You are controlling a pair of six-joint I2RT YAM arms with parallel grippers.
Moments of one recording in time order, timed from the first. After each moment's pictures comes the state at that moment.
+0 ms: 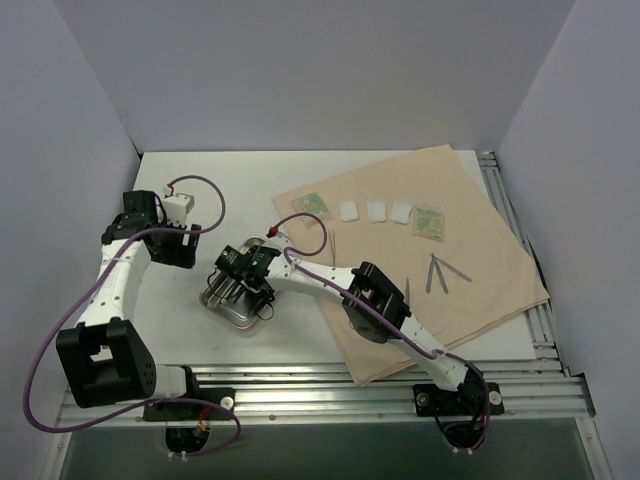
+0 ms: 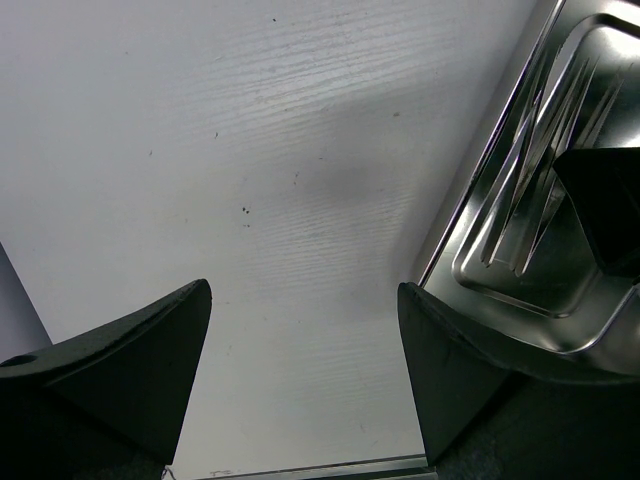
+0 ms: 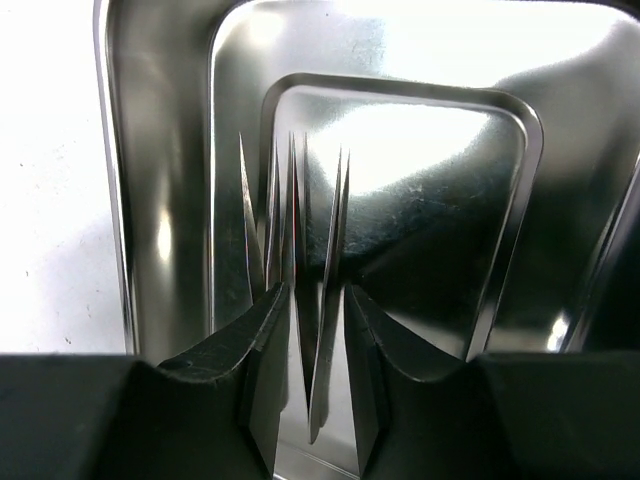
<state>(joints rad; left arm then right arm) 0.14 1.37 1.11 -0.76 0.13 0.34 1.10 2.45 2.07 -0.75 0.52 1.57</state>
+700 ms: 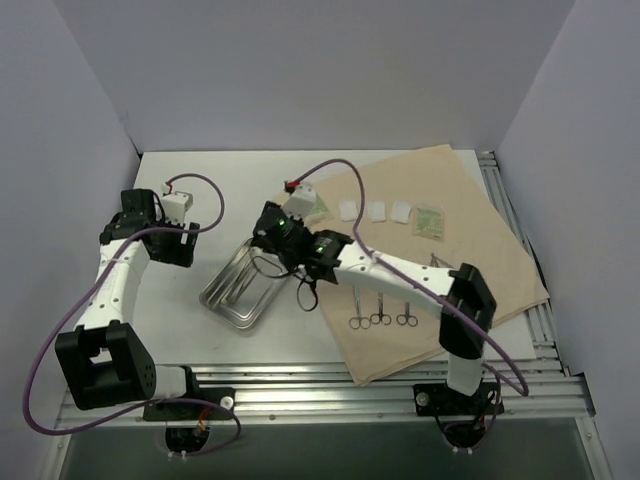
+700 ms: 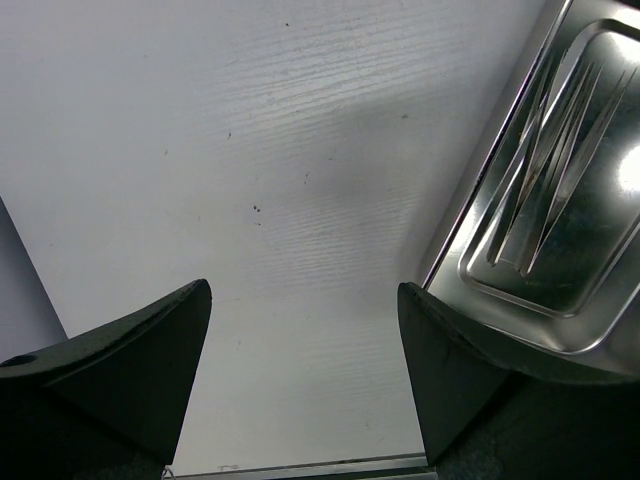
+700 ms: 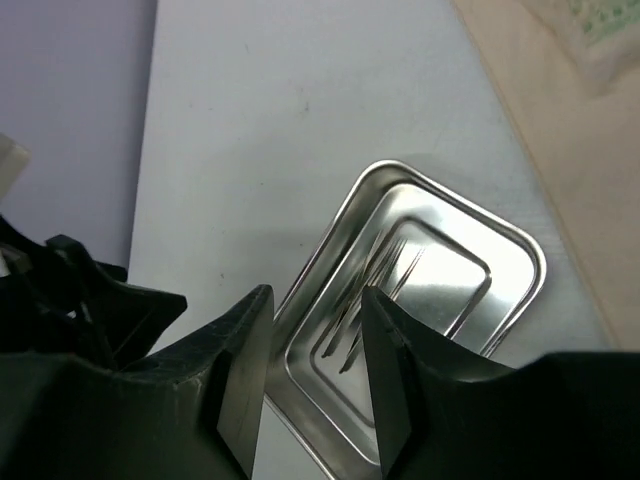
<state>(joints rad) 0.14 1.36 1.12 -0.77 0.12 0.35 1.08 1.90 1.63 -0.35 0.60 1.01</state>
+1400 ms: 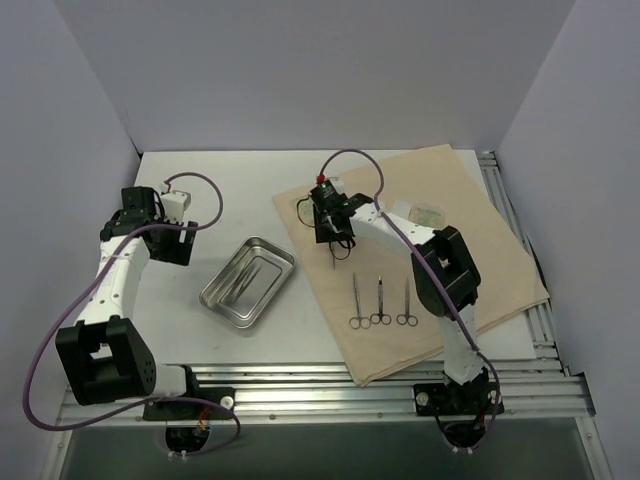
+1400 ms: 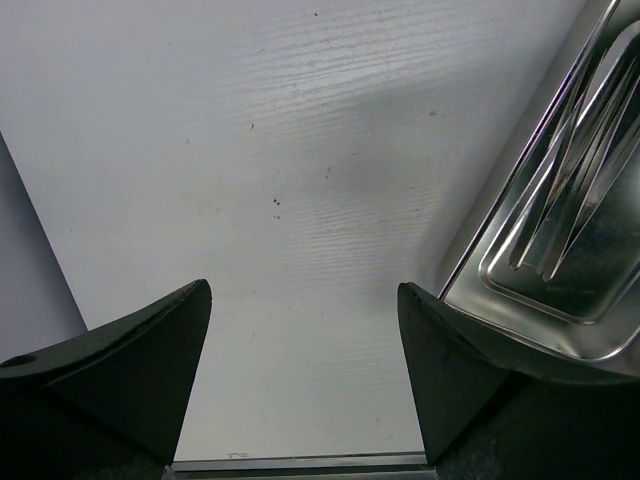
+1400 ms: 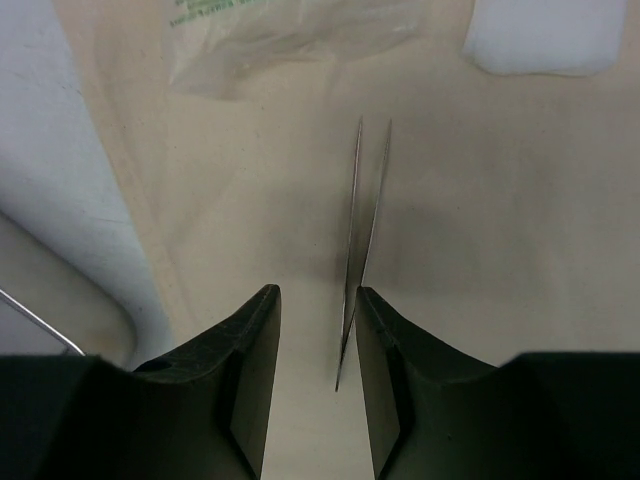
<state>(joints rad) 0.14 1.37 1.14 -0.78 0.06 0.34 0.65 2.06 1.60 -0.54 0.21 0.47</state>
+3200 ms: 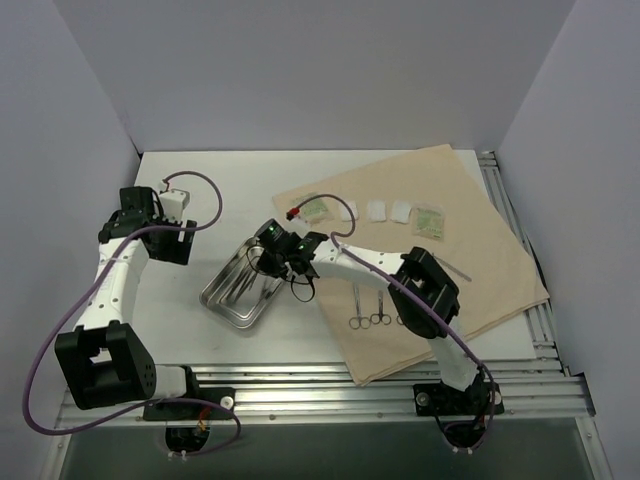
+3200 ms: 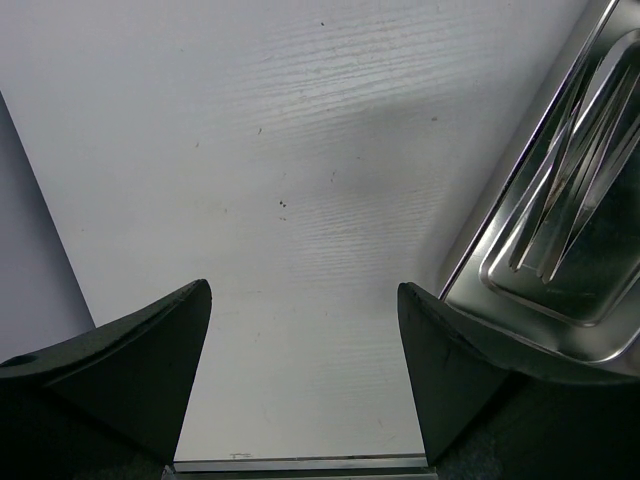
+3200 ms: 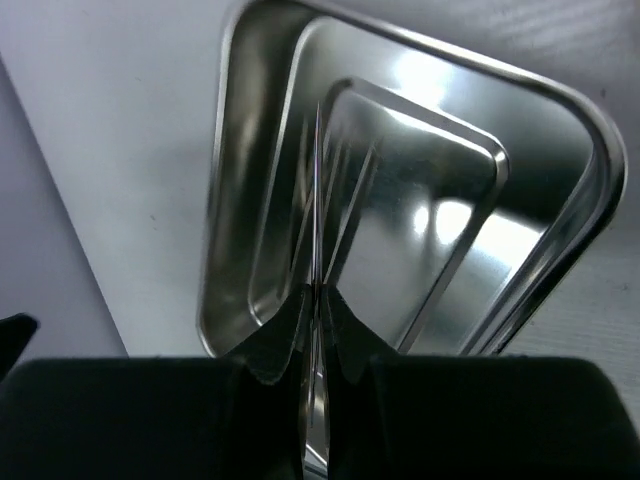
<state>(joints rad) 0.14 1.36 1.14 -0.77 0.06 0.34 0.96 2.05 1.61 -0.38 0.20 1.26</state>
